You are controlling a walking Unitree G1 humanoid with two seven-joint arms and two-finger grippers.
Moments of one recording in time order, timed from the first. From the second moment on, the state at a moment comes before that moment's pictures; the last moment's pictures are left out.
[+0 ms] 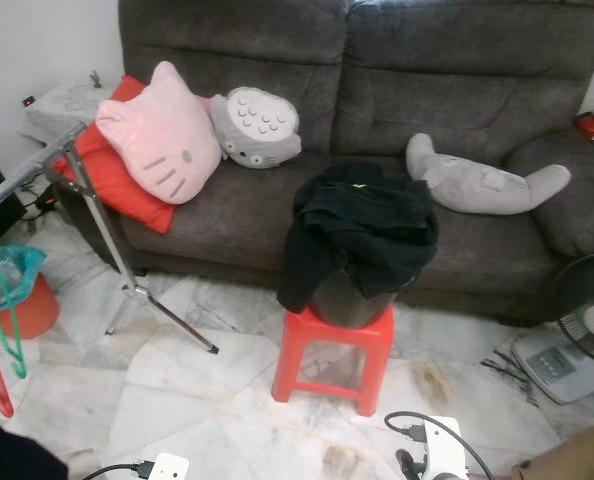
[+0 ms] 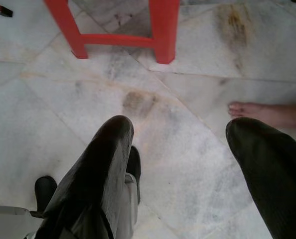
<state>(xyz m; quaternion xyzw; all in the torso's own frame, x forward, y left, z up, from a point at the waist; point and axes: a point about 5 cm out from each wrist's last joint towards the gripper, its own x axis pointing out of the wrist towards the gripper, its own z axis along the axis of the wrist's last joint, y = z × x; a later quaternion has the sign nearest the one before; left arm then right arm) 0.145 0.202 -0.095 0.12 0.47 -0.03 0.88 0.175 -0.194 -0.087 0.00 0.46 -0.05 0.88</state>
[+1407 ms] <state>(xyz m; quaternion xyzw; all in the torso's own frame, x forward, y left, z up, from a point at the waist) 0.144 0.199 -0.096 0.11 0.47 -0.04 0.87 0.186 -0.195 -0.076 -0.06 0.38 -0.05 0.92</state>
